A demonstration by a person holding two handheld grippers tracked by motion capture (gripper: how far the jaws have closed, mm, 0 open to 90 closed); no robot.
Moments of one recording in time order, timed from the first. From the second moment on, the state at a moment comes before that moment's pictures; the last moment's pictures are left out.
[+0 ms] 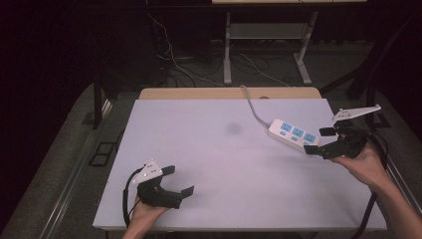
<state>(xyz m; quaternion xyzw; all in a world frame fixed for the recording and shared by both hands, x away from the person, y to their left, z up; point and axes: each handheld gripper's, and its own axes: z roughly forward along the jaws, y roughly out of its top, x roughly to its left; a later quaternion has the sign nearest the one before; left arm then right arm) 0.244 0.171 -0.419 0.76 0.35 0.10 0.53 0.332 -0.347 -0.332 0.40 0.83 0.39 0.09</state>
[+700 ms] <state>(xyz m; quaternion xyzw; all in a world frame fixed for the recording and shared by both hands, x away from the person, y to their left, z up) 0.244 0.172 -0.419 0.76 0.35 0.10 0.53 0.361 -0.362 -0.348 0.42 0.82 0.38 0.08</state>
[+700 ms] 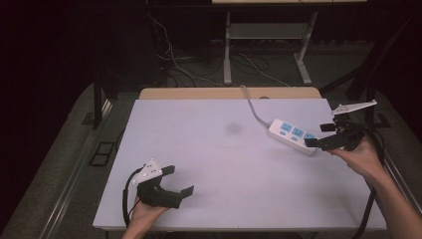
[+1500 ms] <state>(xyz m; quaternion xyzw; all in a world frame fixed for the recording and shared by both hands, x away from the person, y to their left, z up) 0.244 0.173 -0.419 0.76 0.35 0.10 0.53 0.389 -0.373 -0.377 0.47 0.81 0.34 0.08</state>
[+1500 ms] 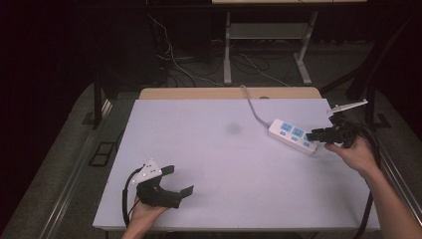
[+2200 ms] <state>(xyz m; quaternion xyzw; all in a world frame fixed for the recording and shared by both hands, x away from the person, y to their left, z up) 0.244 0.173 -0.419 0.76 0.35 0.10 0.53 0.404 -0.375 -0.399 0.48 0.81 0.32 0.06</state>
